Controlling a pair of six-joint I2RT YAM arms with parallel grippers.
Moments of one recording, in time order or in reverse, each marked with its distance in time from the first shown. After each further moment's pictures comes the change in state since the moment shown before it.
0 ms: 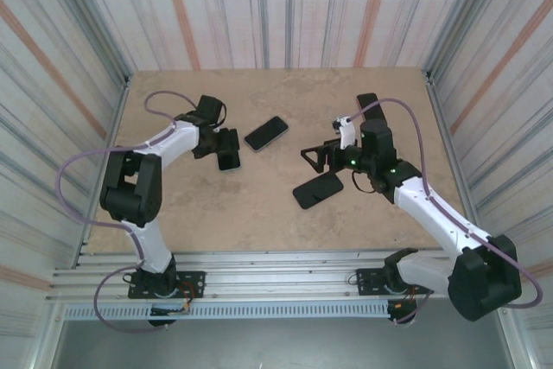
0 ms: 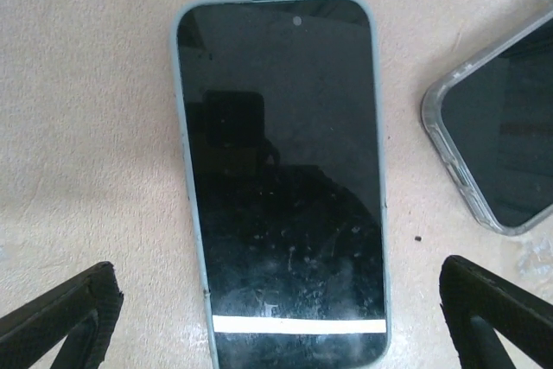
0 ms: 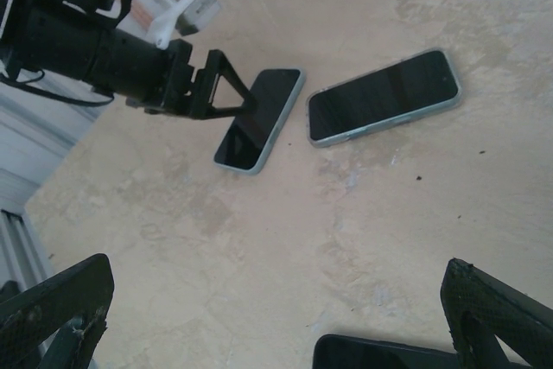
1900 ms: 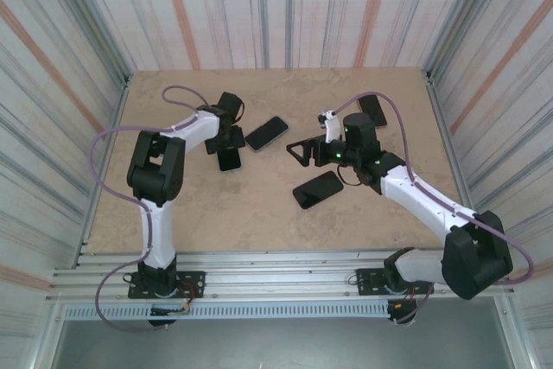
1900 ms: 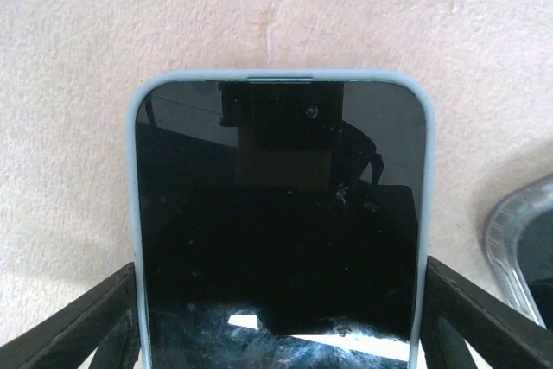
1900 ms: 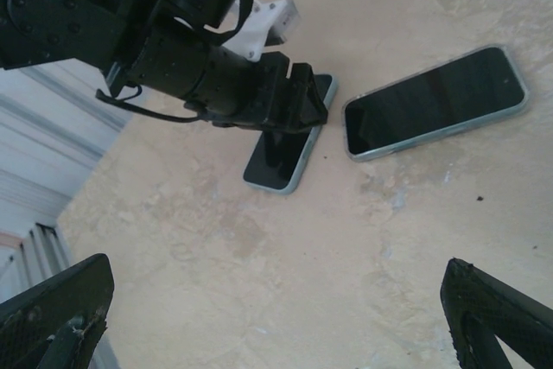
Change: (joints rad) left arm -0.058 0.243 0.241 -0.119 -0.151 -0.117; right arm 0.078 0.139 0.063 0.099 0.016 0.117
